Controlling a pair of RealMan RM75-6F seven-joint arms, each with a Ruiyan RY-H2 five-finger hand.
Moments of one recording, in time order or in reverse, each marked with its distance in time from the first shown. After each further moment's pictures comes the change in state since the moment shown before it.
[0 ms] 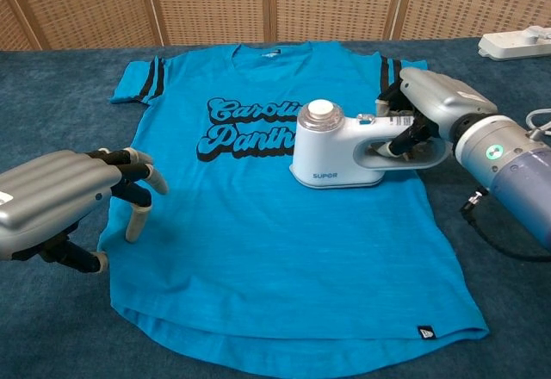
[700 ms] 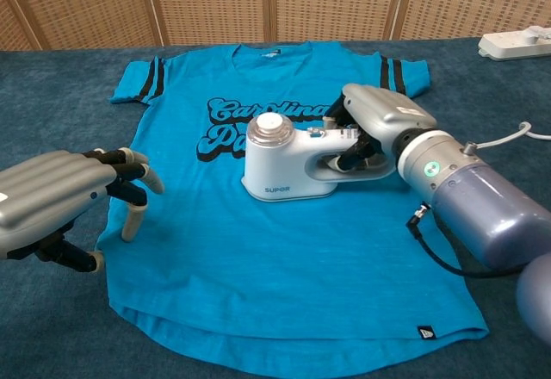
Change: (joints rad) left arm 0.006 0.005 0.000 0.007 0.004 0.004 -0.024; right arm 0.064 -0.105 0.002 0.022 -0.003 -0.027 -0.067
